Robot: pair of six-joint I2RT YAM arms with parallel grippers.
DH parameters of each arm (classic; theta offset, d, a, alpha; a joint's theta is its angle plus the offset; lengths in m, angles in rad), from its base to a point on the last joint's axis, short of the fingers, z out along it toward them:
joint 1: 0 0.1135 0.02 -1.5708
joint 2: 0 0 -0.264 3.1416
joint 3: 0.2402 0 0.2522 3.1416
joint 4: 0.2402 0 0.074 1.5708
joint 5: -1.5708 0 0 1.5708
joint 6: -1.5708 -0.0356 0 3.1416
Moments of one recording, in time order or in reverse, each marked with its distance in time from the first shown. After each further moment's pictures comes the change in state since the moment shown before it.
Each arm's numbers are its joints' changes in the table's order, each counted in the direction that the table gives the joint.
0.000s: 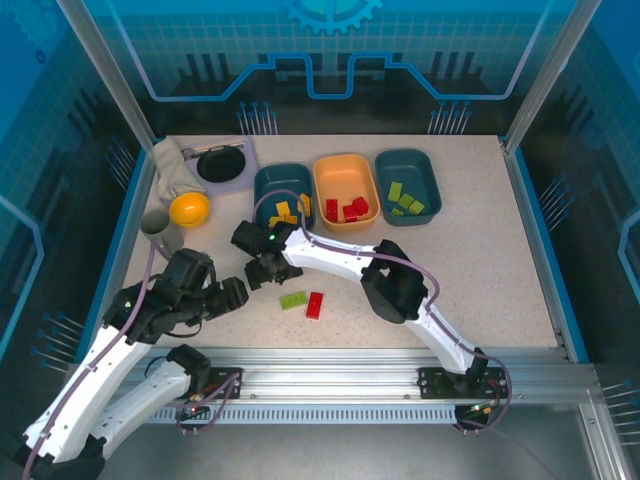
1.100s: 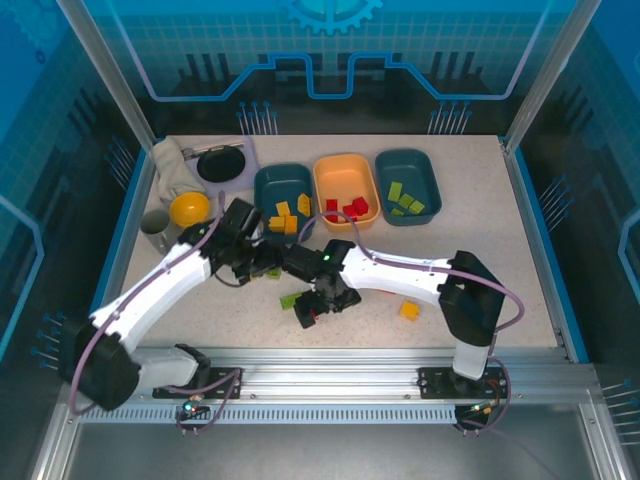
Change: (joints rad) left arm 0.006 0.520 0.088 -0.358 -0.209 -0.035; right arm 0.034 -0.544 -0.667 0.066 0.140 0.068
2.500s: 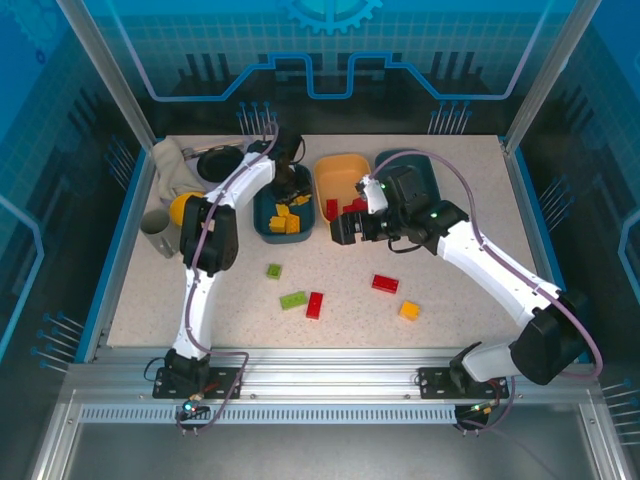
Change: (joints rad) left arm 0.154 1.157 1.141 0.097 0.027 -0.060; right arm -0.513 -0.446 -0.166 -0.422 0.294 0.257
